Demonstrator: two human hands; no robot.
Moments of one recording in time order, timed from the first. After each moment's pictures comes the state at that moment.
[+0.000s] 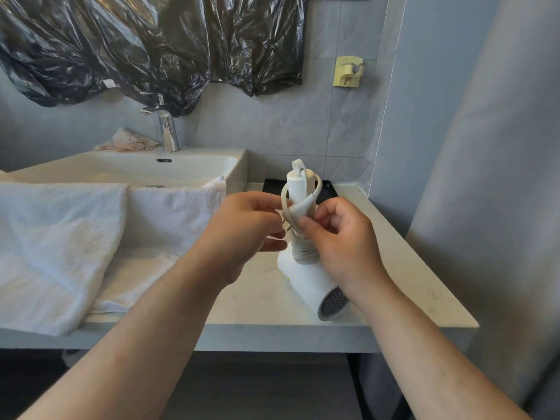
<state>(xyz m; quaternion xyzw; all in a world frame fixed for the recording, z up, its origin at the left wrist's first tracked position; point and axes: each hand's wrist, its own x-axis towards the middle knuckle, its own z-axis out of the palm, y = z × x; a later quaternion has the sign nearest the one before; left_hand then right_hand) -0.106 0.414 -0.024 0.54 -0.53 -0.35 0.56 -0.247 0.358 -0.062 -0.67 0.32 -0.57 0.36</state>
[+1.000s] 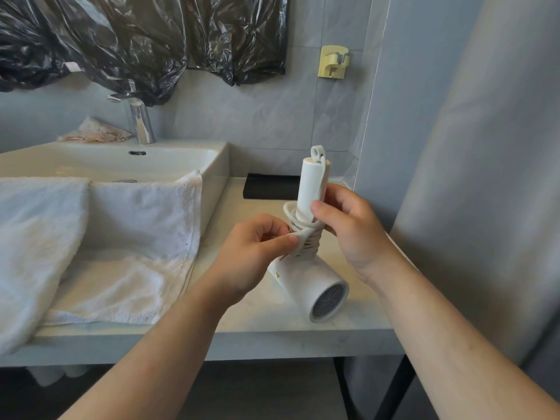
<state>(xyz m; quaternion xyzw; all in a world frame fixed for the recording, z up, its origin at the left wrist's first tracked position) -0.117 0.367 -0.086 0.48 -0.59 -0.34 0.55 -0.278 0.308 -0.060 -0.68 0.28 -0.51 0.45</state>
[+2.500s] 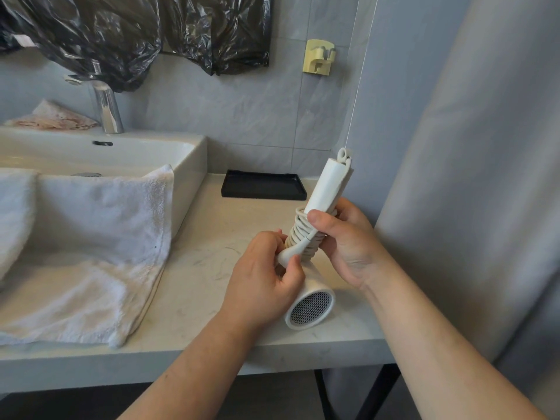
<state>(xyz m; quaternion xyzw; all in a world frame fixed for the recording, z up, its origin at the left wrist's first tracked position) -0.159 0.337 -0.143 0.53 -0.64 -0.04 0.56 -0.294 0.274 -0.079 -0.56 0.22 -0.51 0.61</state>
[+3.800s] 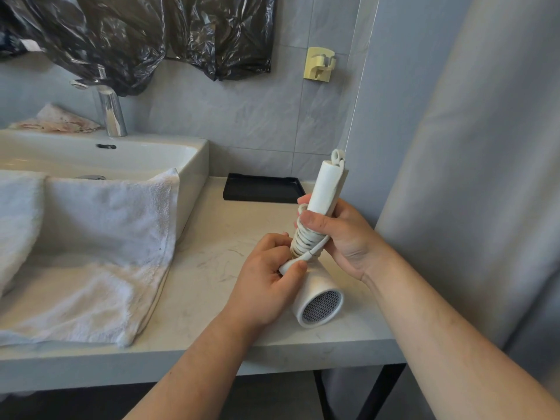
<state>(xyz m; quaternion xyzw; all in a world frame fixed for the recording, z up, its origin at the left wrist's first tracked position) -0.150 0.333 -0.143 0.42 -0.68 -0.17 0.58 -0.291 0.270 -0.068 -0.62 0.24 -0.45 0.60</state>
